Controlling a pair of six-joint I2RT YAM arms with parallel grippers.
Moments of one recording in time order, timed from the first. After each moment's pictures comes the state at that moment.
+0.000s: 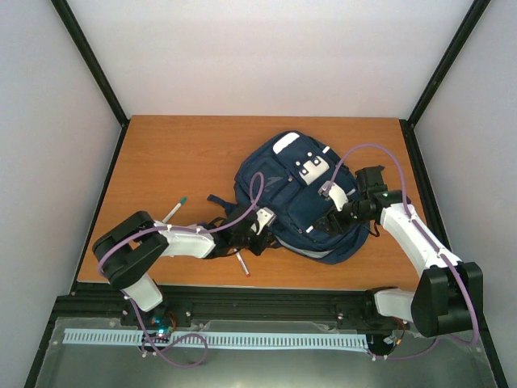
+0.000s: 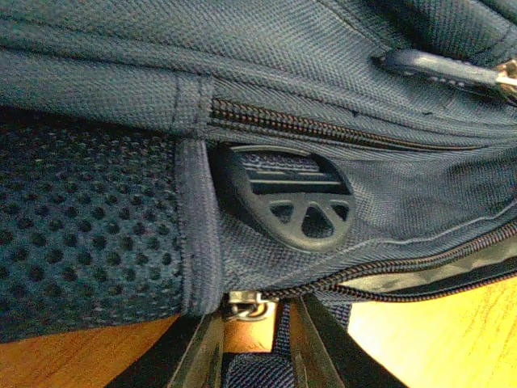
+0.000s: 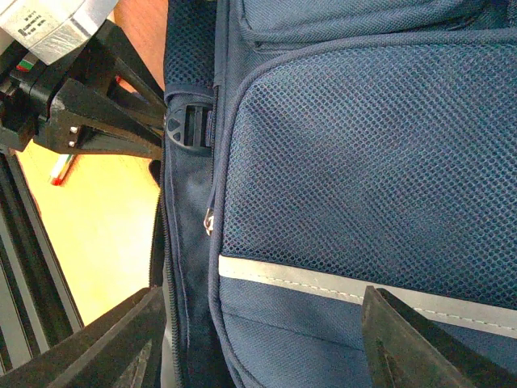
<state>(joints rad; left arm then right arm) -0.88 1.63 0.64 0.24 0.15 -0.30 0.16 1.24 0.85 -0.78 -0.65 -0.56</state>
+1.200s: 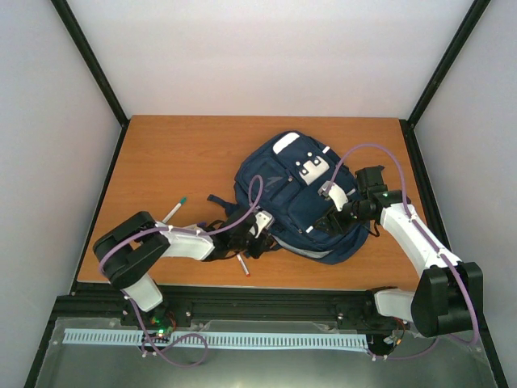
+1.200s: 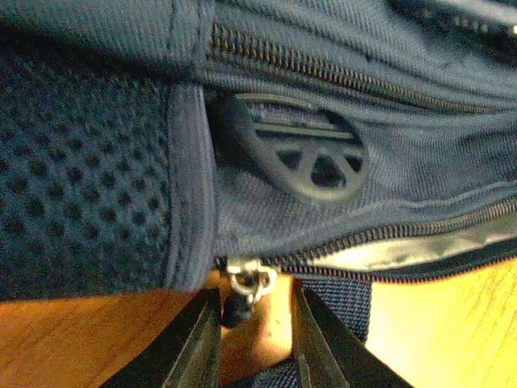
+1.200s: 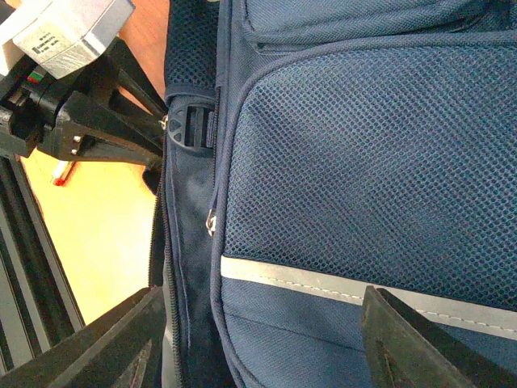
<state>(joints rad) -0.89 1.64 0.62 0.26 0.16 -0.31 0.16 1.24 0.85 -0.78 -0.65 -0.56</state>
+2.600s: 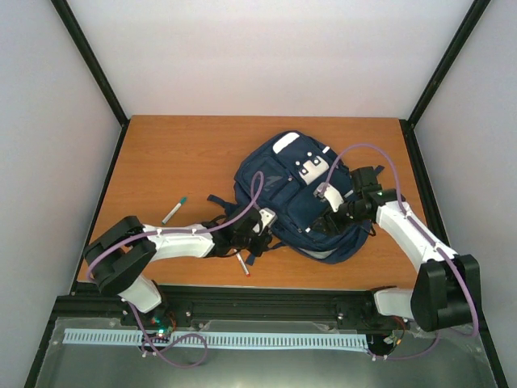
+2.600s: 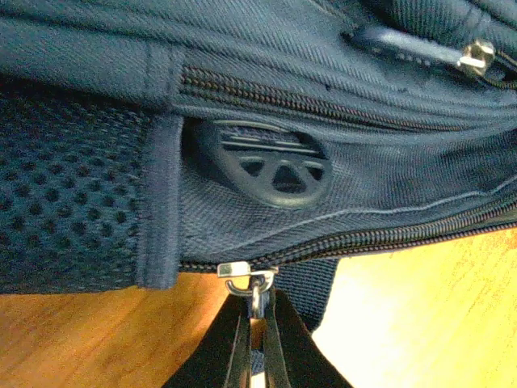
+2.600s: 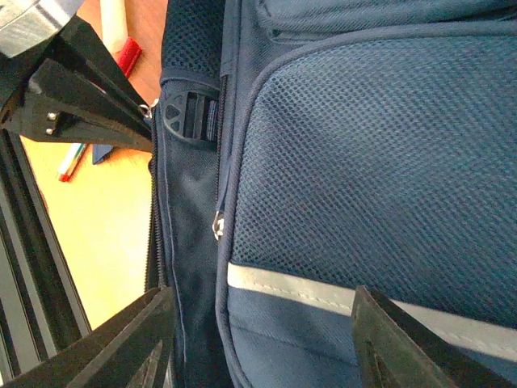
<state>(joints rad) -0.92 1.56 0.70 0.04 0.11 -0.34 0.18 1.26 0.85 -0.77 -0.66 -0.56</state>
